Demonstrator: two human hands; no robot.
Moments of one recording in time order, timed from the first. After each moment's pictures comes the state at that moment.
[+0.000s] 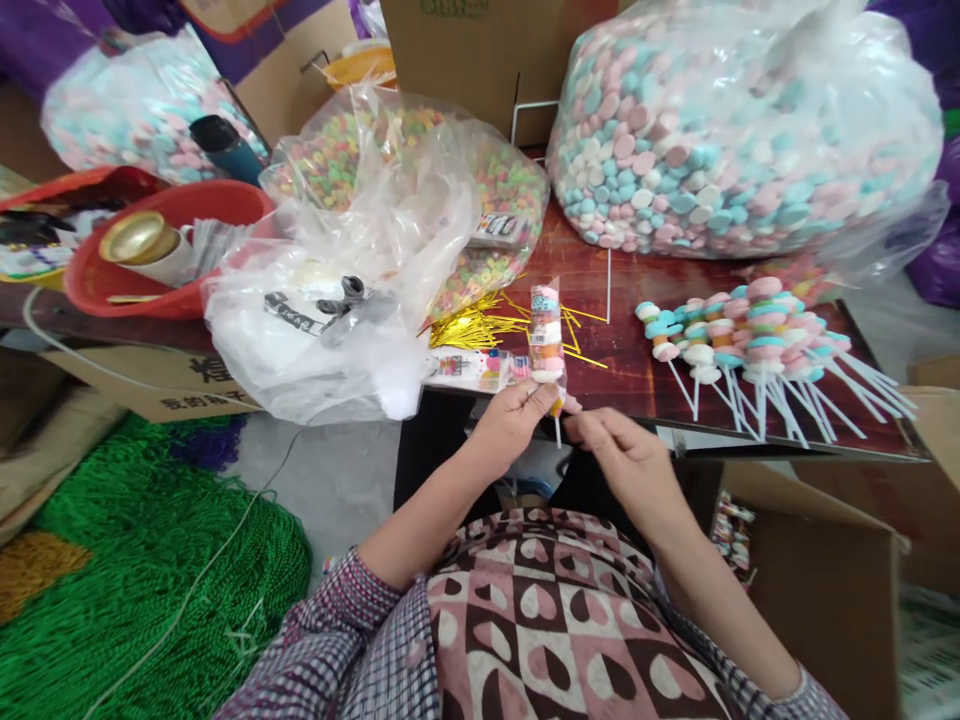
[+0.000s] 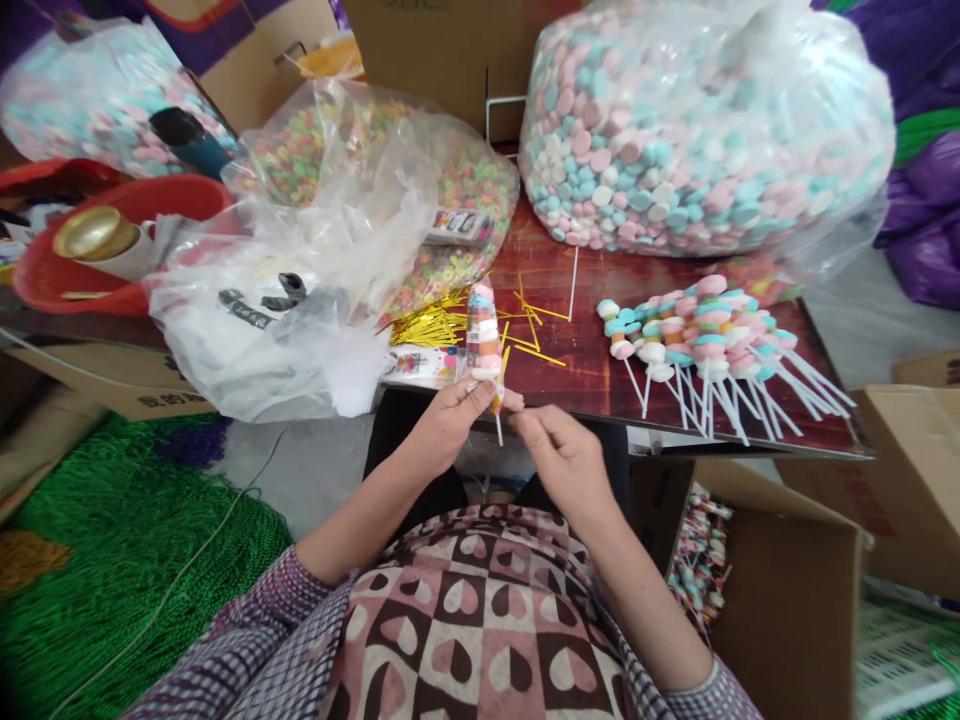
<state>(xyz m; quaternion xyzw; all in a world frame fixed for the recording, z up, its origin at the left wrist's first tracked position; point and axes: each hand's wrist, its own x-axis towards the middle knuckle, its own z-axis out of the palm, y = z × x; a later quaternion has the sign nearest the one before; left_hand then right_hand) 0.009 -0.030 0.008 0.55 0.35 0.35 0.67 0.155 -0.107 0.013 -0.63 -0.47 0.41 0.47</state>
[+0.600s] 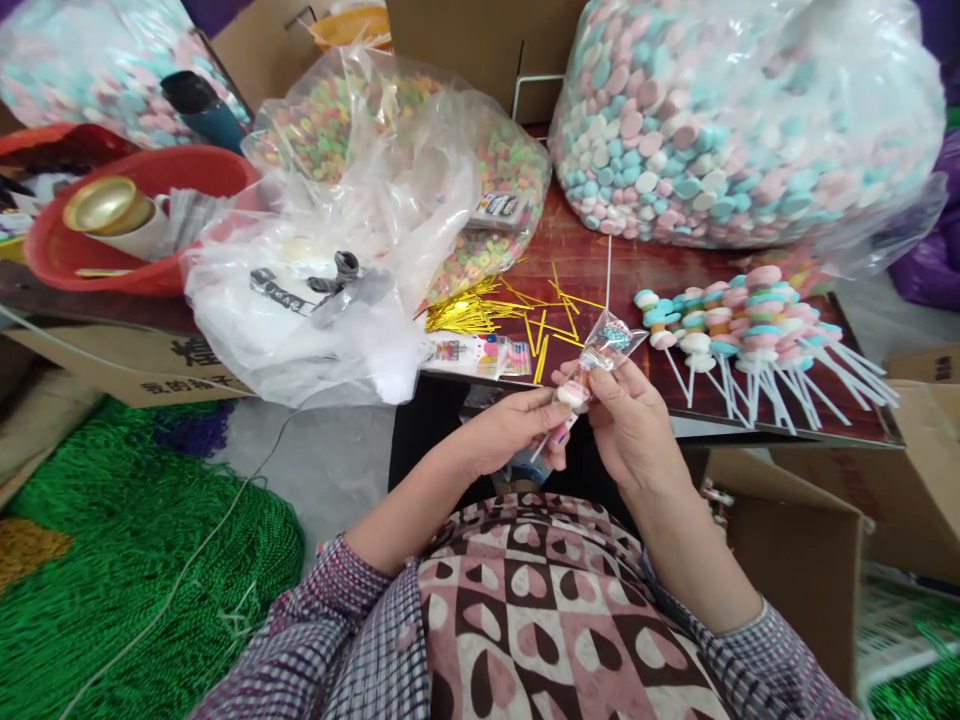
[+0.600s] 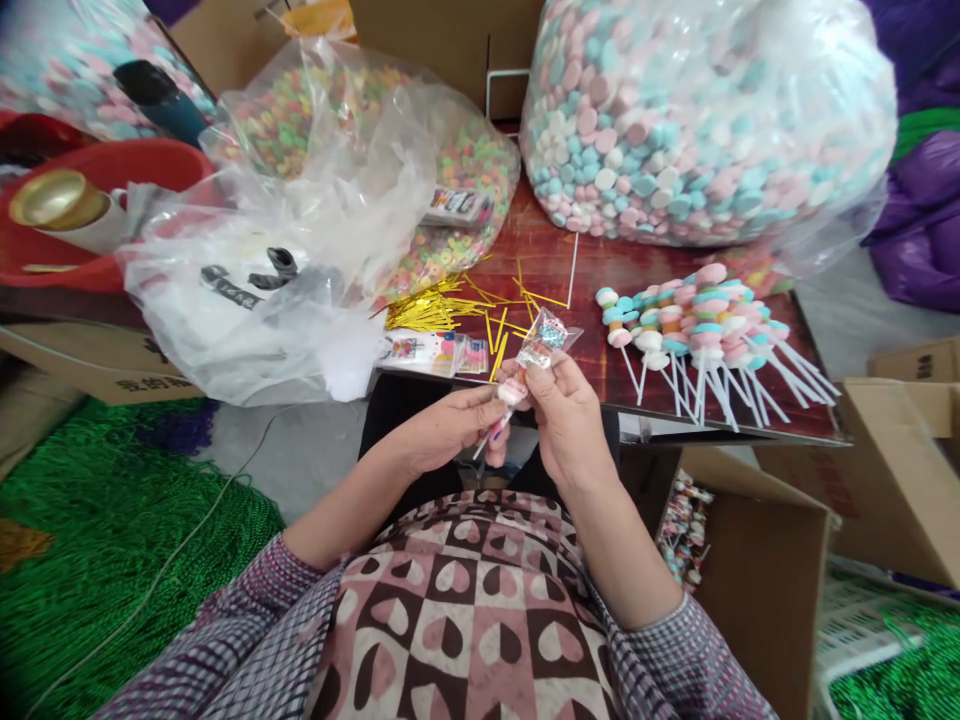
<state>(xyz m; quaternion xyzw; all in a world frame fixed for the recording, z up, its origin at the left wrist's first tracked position) 0.000 -0.040 0.013 0.41 0.26 0.18 0.86 0.147 -0.076 0.022 -0.51 -0.29 0.53 0.62</state>
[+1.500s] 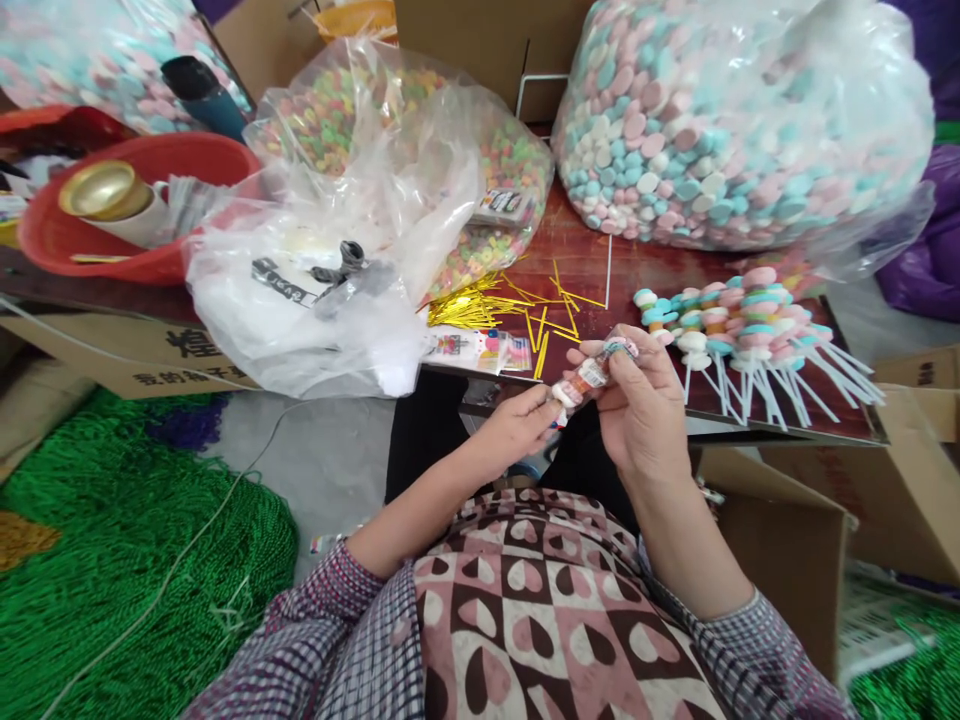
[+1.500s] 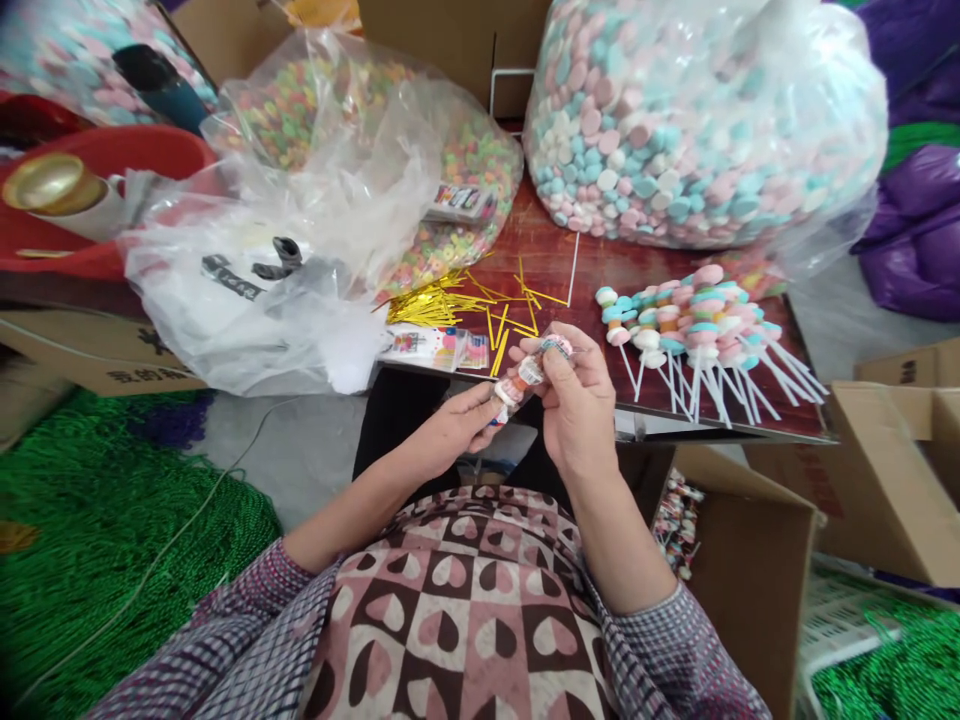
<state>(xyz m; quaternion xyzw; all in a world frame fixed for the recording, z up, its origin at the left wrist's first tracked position) 0.005 -0.056 0.003 0.45 0.35 0.25 0.78 0.146 -0.070 0.023 -0.46 -0.29 0.46 0.71</state>
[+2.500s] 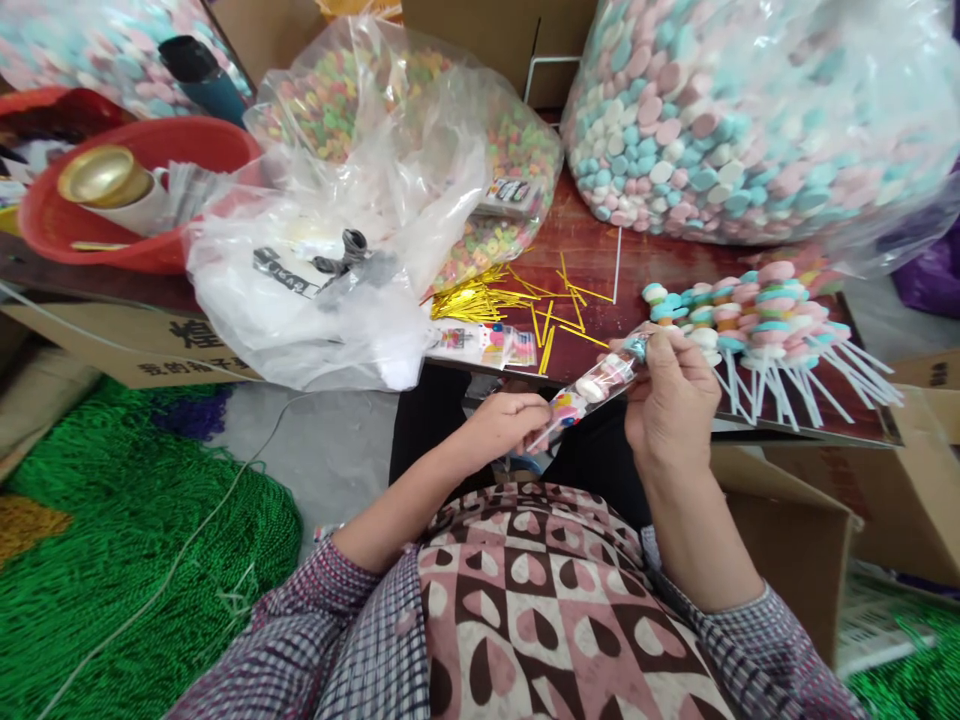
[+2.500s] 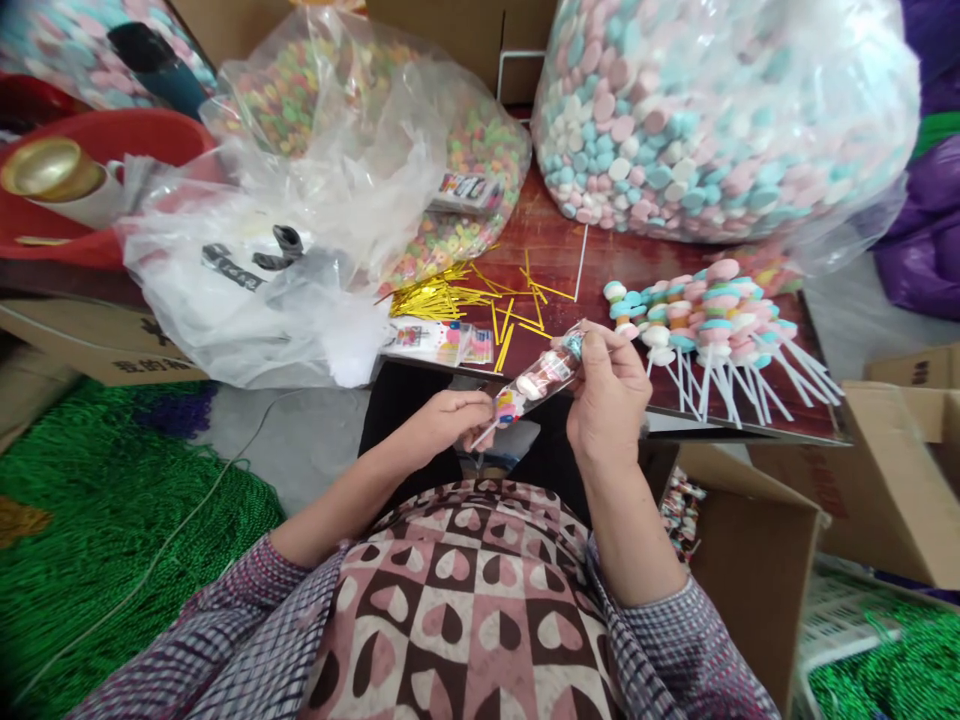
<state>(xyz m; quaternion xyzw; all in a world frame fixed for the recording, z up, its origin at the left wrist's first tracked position) -0.017 -0.047 0.006 0.55 0.39 0.16 0.72 0.163 -0.059 0.015 -0.52 -0.26 0.32 0.75</state>
